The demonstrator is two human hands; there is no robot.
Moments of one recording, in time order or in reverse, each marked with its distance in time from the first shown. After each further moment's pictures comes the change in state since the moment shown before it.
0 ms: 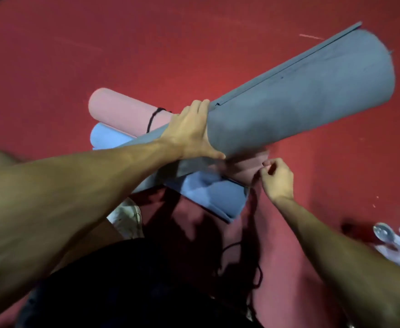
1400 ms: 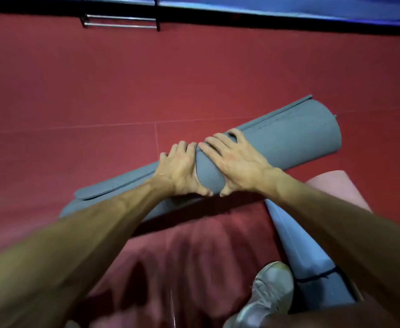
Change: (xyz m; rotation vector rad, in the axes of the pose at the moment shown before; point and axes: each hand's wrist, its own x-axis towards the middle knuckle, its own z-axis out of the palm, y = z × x) left_hand -0.271 -0.403 -0.066 -0.060 0.244 -0.992; right_hand -0.170 -0.485 0.363 -0.695 -0.391 -2.258
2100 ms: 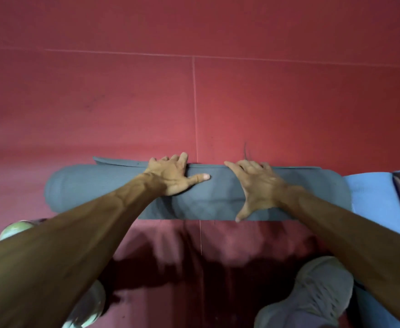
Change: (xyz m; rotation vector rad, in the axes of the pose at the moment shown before) left_hand -0.026 -0.149 0.126 0.021 -0.437 -0.259; right_hand 0.033 -0.109 0.151 0.532 -0.667 0.041
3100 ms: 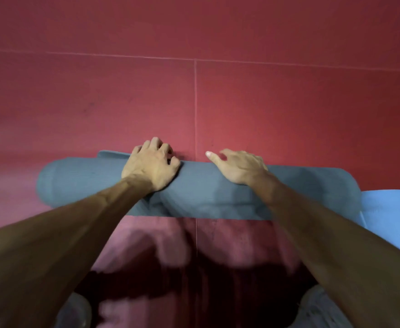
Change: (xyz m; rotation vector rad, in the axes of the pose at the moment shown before) left_hand 0.033 -0.025 -0.005 0.025 0.357 -0.142; right_hand 0.078 0.001 -0.025 0.345 0.104 0.316
